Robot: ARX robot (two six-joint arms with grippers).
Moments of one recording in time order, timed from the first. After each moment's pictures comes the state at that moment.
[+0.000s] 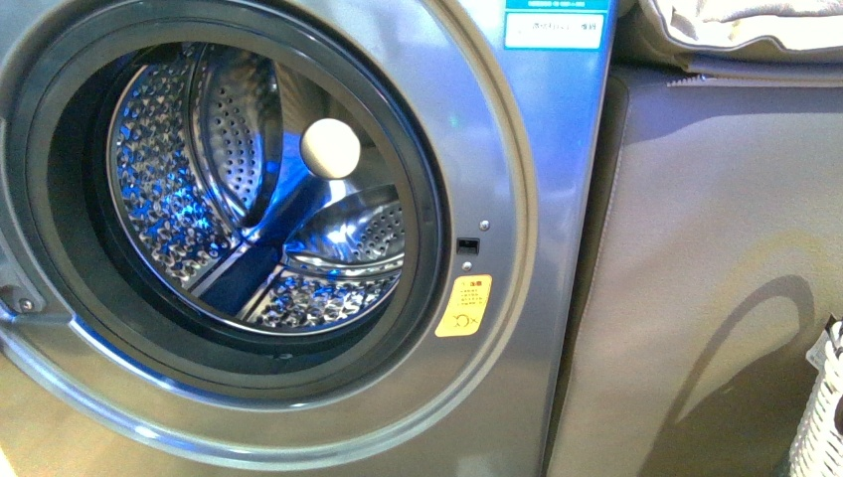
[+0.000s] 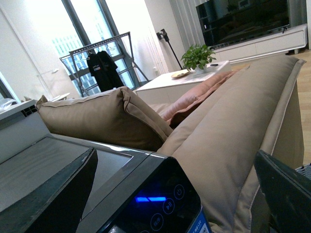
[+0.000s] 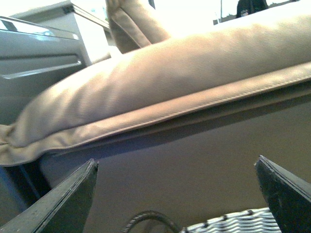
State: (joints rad) left arm -0.43 1.62 2.09 -0.18 0.48 0.35; right arm -0.56 0.91 0.44 0.69 -0.49 0.31
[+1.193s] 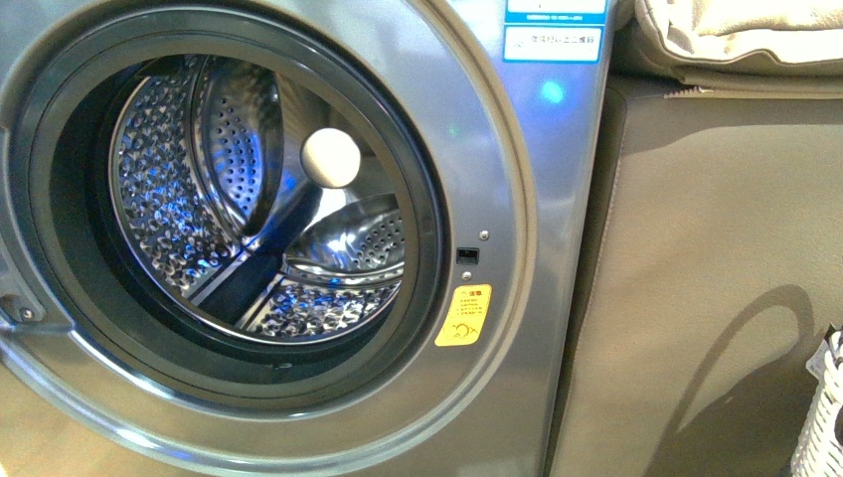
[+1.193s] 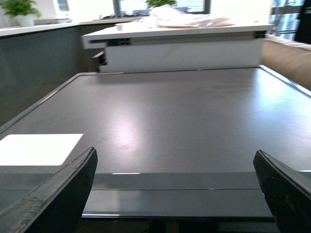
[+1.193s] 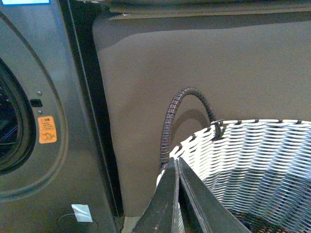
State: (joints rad) left arm -0.24 1.69 2.39 -0.53 -0.29 0.12; right arm 0.00 0.21 0.06 0.14 0.00 0.00
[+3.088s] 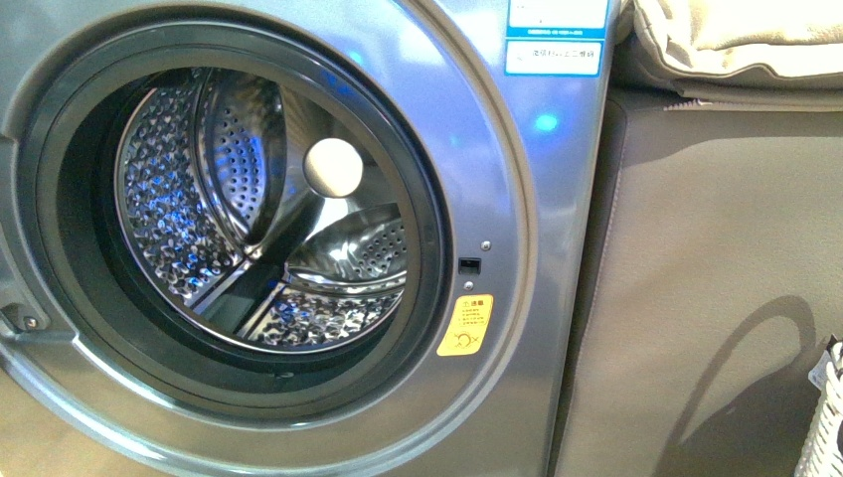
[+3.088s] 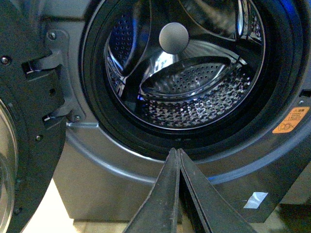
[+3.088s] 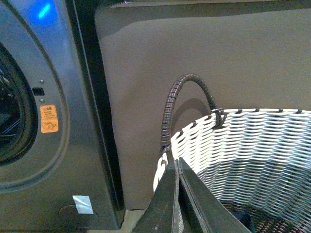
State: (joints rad) left arm 0.00 0.42 0.08 0.33 0.00 0.00; right arm 0.00 0.00 0.01 0.00 0.00 0.00
